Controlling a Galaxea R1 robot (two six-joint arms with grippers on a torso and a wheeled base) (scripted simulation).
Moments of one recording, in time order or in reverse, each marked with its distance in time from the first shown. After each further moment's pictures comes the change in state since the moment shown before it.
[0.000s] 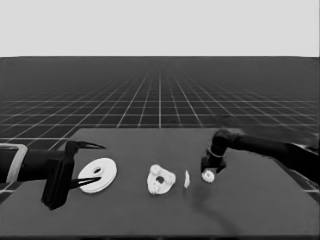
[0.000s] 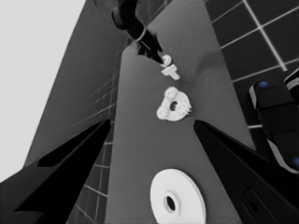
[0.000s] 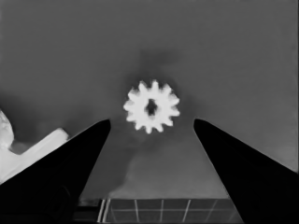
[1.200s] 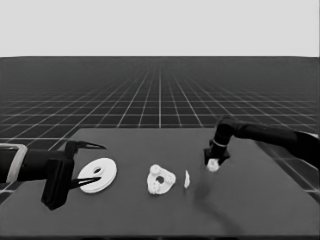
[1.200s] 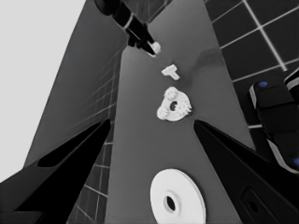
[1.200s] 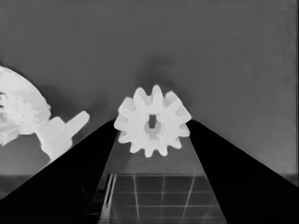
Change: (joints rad) left arm 0.000 0.000 0.000 0.000 0.000 0.000; right arm 0.121 -0.028 0.064 0.096 -0.074 0.024
